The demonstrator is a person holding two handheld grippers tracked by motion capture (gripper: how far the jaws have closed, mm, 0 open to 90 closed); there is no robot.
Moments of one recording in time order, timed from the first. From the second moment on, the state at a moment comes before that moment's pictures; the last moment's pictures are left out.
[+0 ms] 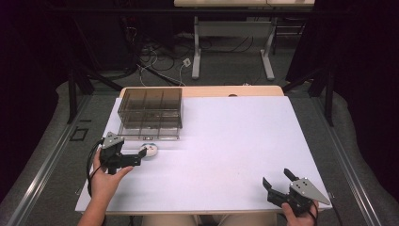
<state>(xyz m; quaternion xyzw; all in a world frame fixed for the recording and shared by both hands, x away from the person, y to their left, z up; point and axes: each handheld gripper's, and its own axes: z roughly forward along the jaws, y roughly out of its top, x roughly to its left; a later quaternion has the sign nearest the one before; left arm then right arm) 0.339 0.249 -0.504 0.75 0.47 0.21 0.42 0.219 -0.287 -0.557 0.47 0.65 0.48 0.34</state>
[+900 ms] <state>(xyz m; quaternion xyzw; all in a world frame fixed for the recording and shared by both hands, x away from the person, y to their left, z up) 0.361 0.239 -0.521 0.76 0.50 0.15 0.39 0.219 -0.287 -0.558 0.47 0.66 0.48 0.34</state>
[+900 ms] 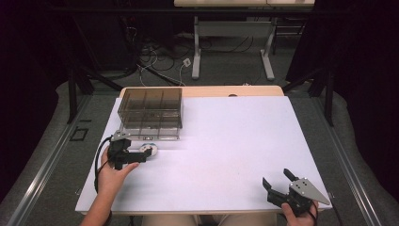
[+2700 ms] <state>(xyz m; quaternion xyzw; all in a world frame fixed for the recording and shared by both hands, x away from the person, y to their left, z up) 0.392 0.230 -0.540 0.76 0.55 0.05 0.35 0.219 -0.287 -0.558 0.47 0.66 0.49 0.34</state>
